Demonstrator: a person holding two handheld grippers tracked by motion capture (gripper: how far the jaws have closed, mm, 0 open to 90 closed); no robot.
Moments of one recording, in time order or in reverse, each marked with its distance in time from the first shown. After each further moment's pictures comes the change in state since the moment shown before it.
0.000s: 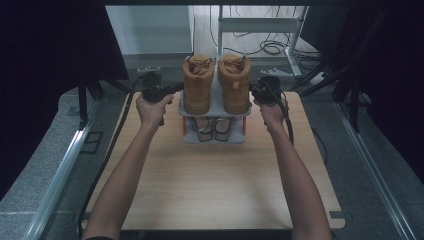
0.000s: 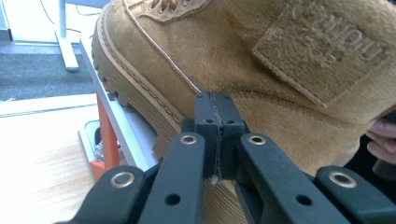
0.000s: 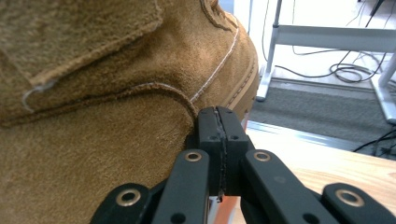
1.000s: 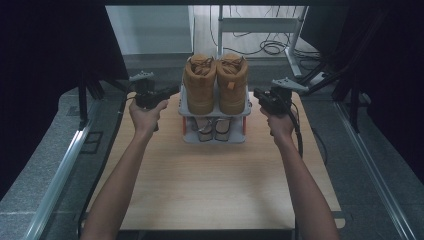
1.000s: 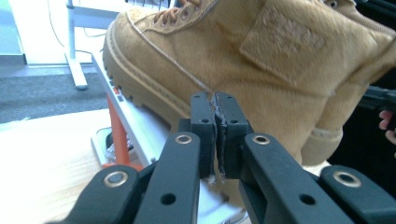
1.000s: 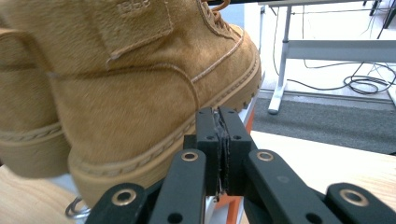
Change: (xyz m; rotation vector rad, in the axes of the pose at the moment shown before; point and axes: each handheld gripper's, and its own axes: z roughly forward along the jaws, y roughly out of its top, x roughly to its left) left arm -0.007 -0.016 -0.035 -0.058 0.028 0.089; right arm -0.002 -0.020 -0.049 -0.086 0.061 0.025
